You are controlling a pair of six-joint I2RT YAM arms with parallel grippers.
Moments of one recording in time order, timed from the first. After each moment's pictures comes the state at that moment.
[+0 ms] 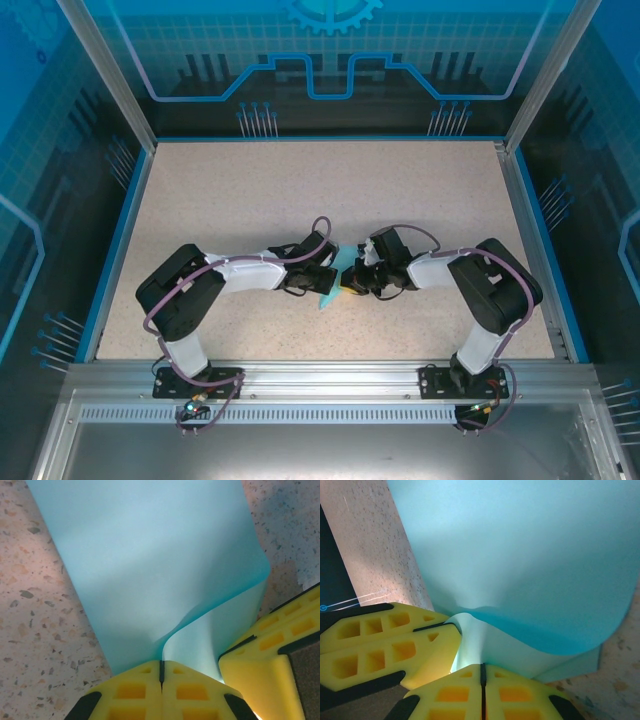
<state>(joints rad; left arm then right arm) -0.76 1.76 0.93 -0.24 0.06 -0.48 0.53 1.73 0.67 0.10 -0.63 0.92</state>
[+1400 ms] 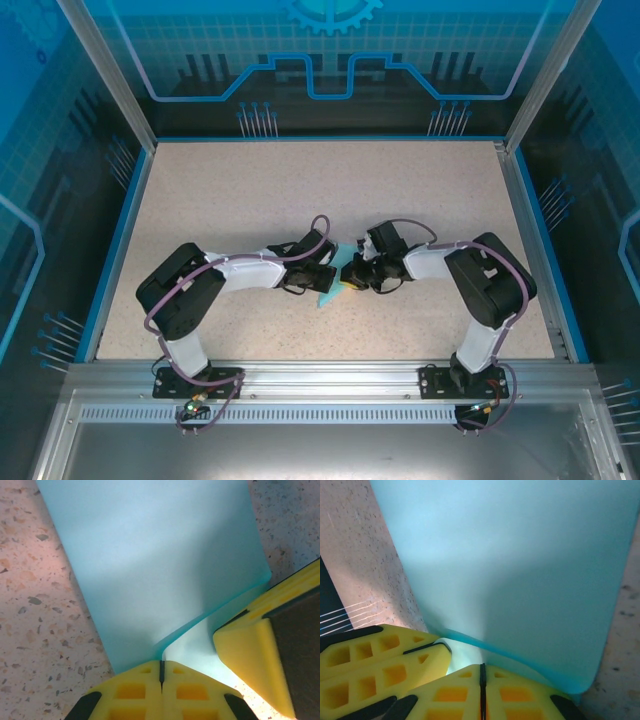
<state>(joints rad) -0.75 1.76 0.93 -0.24 0.07 -0.47 0.51 1.77 0.76 -0.01 -0.61 0.88</state>
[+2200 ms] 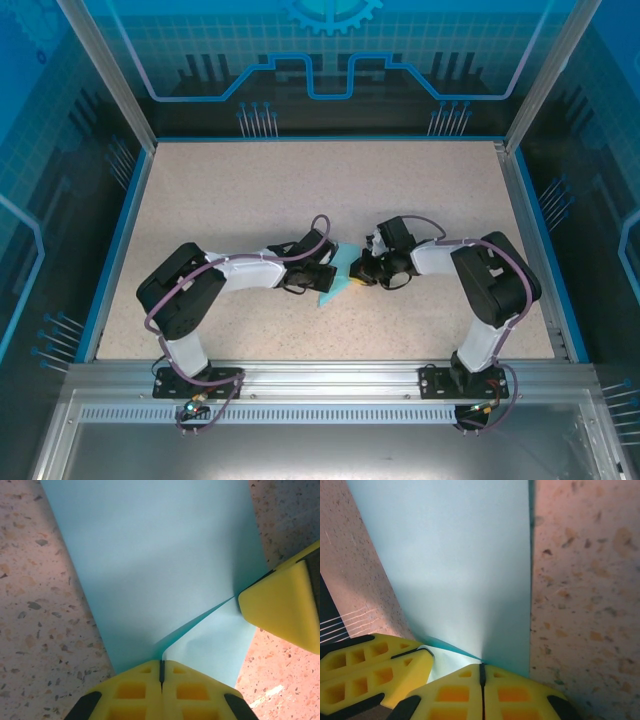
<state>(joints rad) -0.74 1.77 0.93 -0.23 0.07 -0.47 0.44 1.77 0.77 -0.08 -0.60 0.81</state>
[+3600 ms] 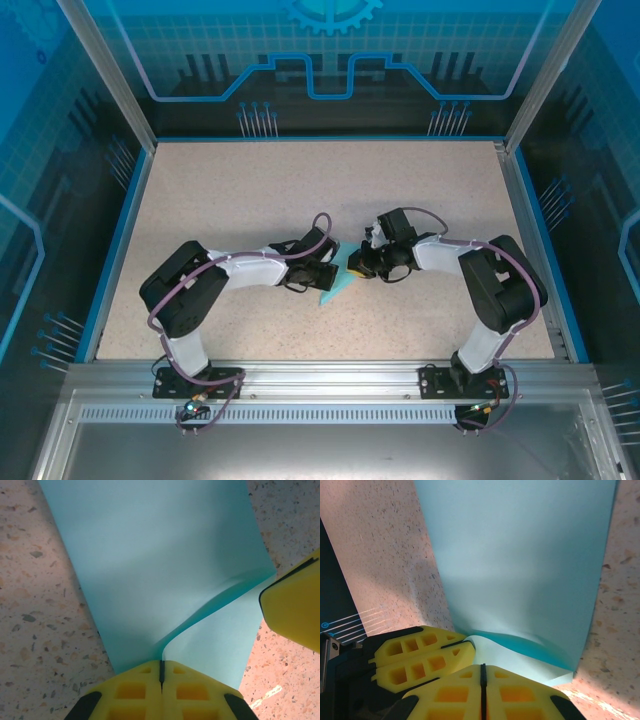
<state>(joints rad) -0.74 1.79 0.95 -0.24 0.08 -0.47 0.44 1.72 0.83 -0.14 -0.63 0.82</state>
